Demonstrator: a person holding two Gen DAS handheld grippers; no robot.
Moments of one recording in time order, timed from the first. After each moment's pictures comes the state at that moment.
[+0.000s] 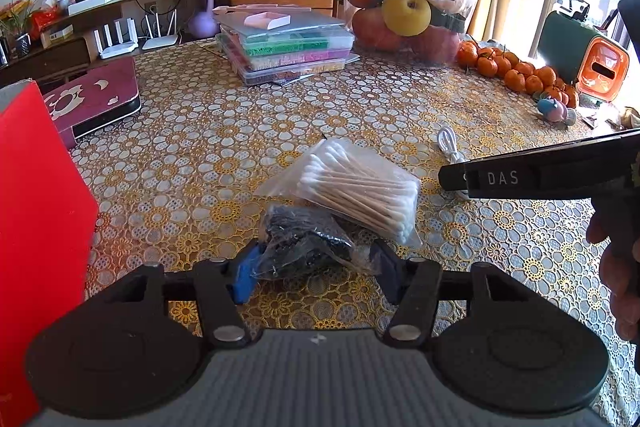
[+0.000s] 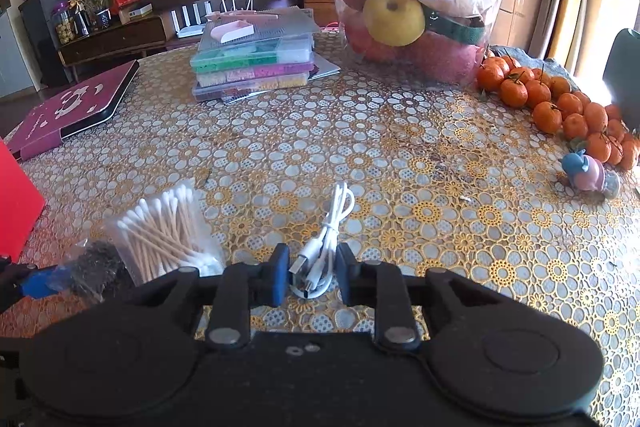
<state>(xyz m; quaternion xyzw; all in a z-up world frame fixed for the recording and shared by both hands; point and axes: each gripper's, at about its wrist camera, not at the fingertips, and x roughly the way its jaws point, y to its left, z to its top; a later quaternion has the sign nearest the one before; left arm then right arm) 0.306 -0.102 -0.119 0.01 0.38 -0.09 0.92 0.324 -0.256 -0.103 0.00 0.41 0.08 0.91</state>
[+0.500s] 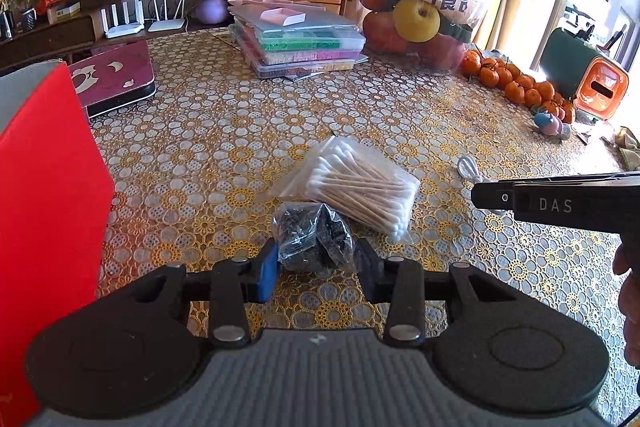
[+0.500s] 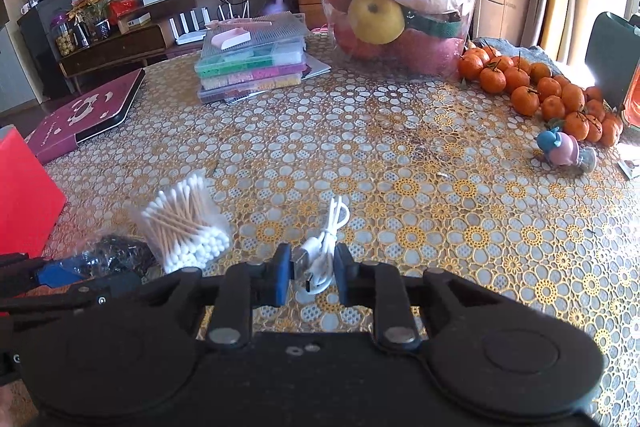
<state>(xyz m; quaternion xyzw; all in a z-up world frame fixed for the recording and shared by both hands) 0.295 -0.087 -0.106 -0.03 0.39 -0.09 0.91 0.292 -0.269 -0.086 0.03 0.41 0.08 0.91</state>
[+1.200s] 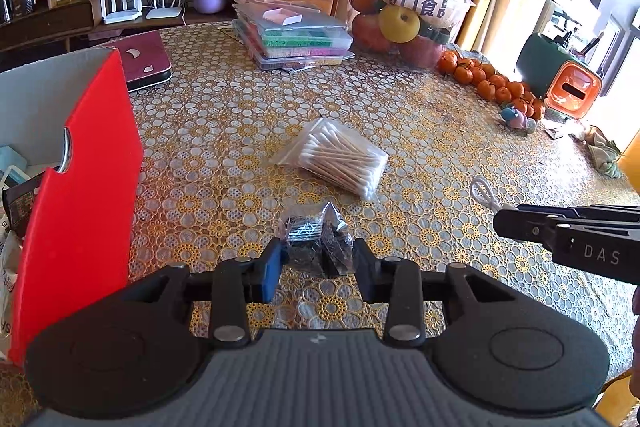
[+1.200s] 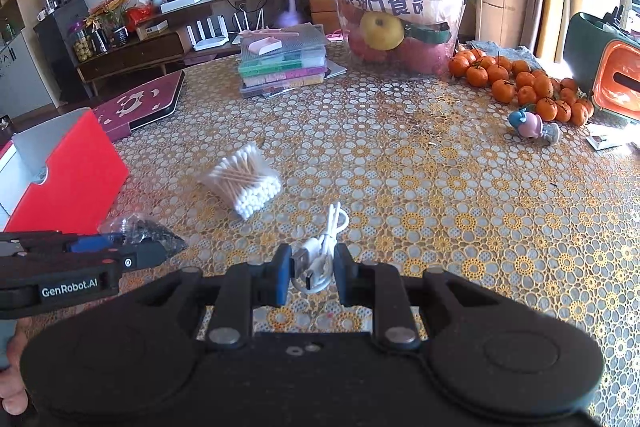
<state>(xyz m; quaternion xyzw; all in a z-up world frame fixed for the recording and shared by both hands) 0.241 -0.070 -0.073 -0.05 0.41 -0.11 0.91 0.204 -0.263 -0.046 0.04 0.40 0.09 0.91</state>
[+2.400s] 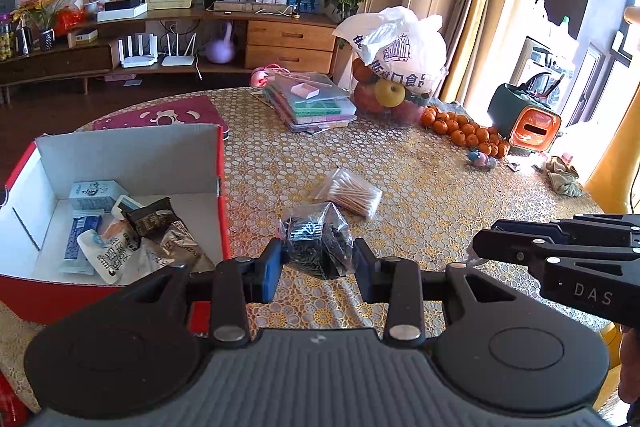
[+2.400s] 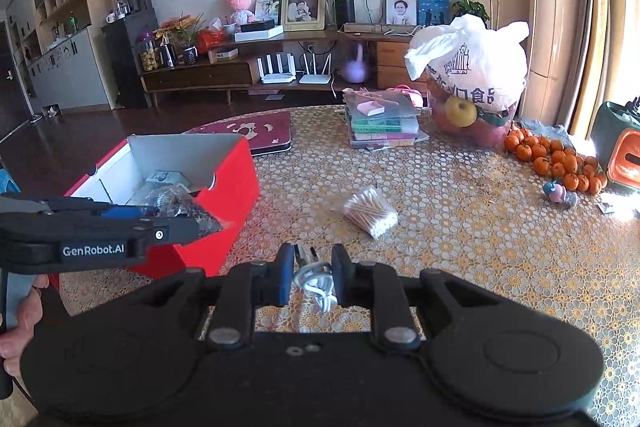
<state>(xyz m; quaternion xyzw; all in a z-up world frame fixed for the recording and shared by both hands) 0.138 0.008 0.028 -0.05 0.35 -0.11 0.93 0.096 -0.180 0.049 0.00 0.33 0.16 0.93</state>
